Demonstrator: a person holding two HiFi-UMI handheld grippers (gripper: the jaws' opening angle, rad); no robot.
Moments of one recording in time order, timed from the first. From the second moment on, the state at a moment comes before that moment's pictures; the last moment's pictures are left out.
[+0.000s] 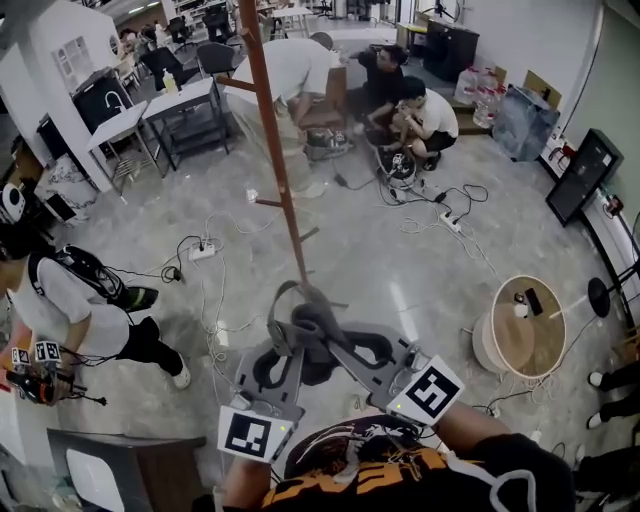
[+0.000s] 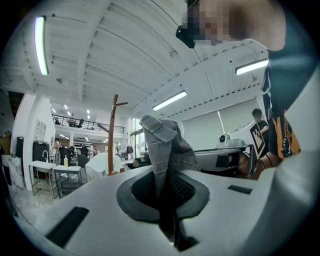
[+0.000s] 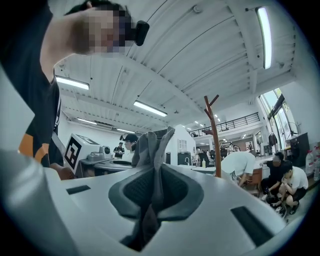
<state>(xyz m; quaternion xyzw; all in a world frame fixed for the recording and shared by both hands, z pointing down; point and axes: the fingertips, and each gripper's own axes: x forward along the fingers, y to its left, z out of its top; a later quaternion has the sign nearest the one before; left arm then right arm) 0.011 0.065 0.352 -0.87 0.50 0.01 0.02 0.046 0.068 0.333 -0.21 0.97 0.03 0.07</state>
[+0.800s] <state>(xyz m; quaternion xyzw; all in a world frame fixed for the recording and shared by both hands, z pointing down) -0.014 -0.049 0.359 -0.87 0.50 0.01 0.02 0.020 -0.047 0.341 -0.20 0.98 0.02 0.06</state>
